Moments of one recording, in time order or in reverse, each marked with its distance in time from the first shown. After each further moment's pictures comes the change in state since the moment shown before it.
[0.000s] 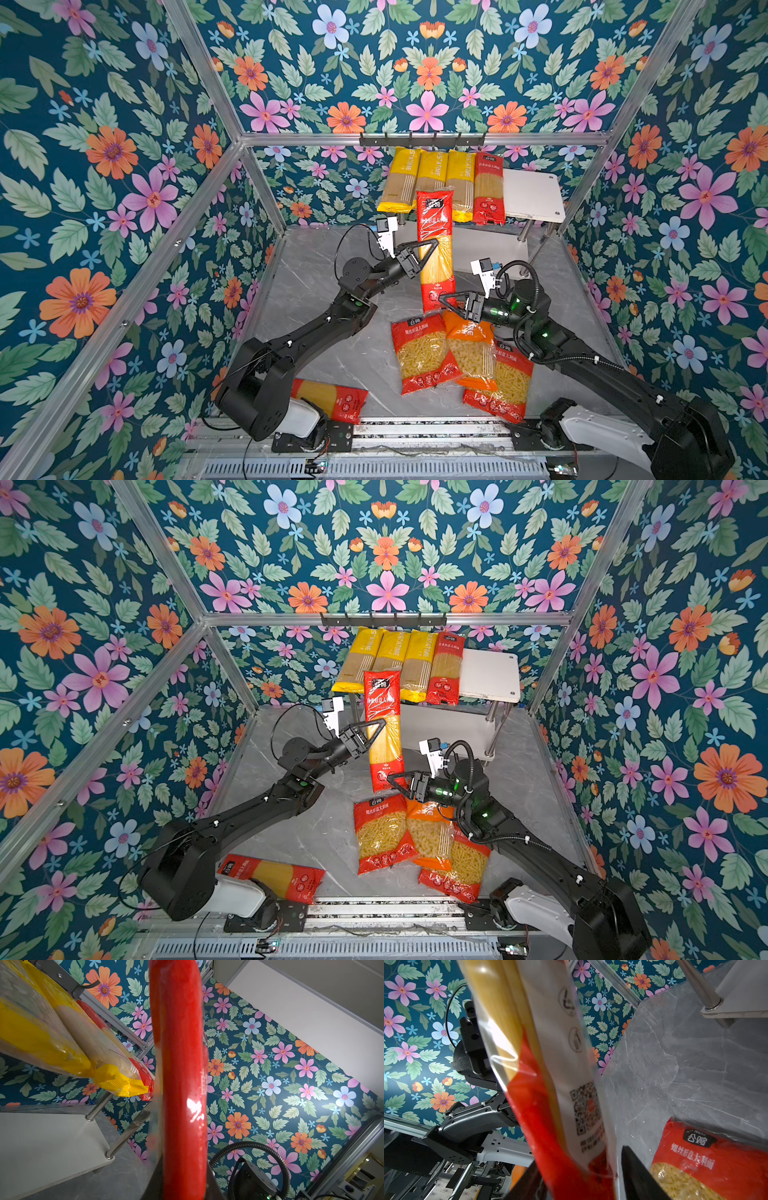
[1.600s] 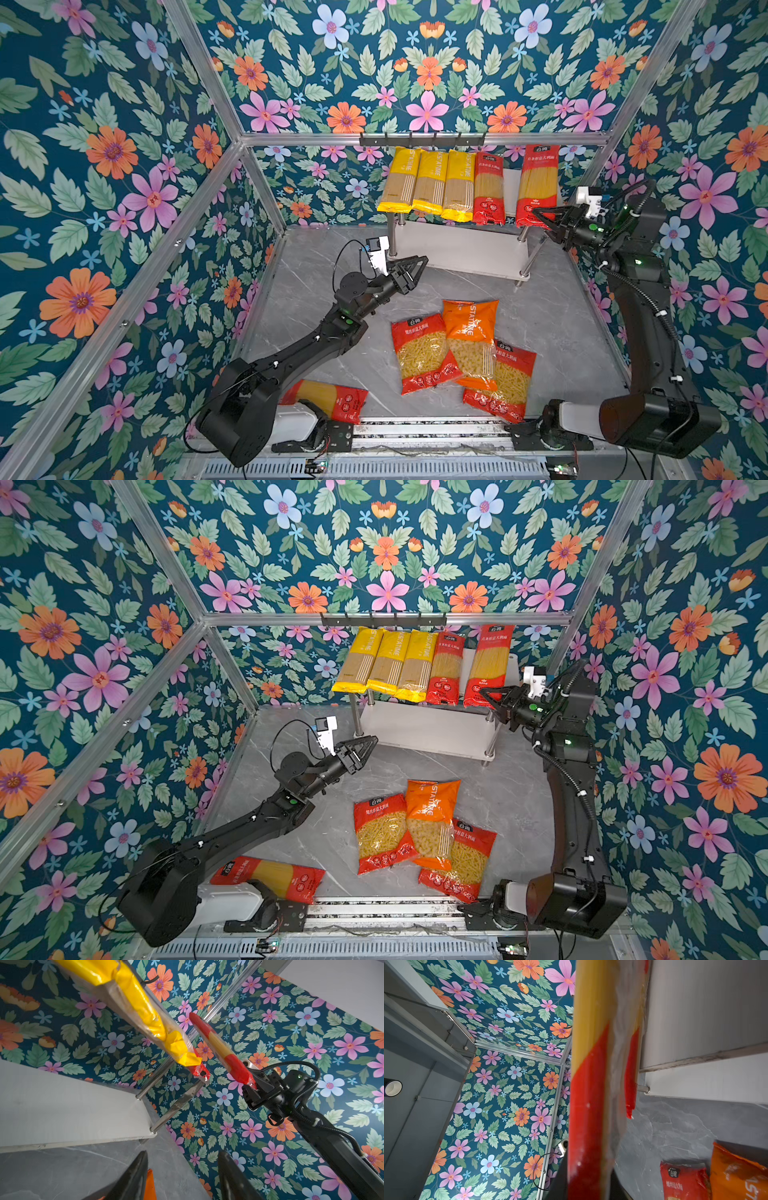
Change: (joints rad) left arm -0.003 -0.146 -0.217 -0.185 -0.151 0.123; right arm -0.787 0.259 0.815 -0.663 -0.395 0.205
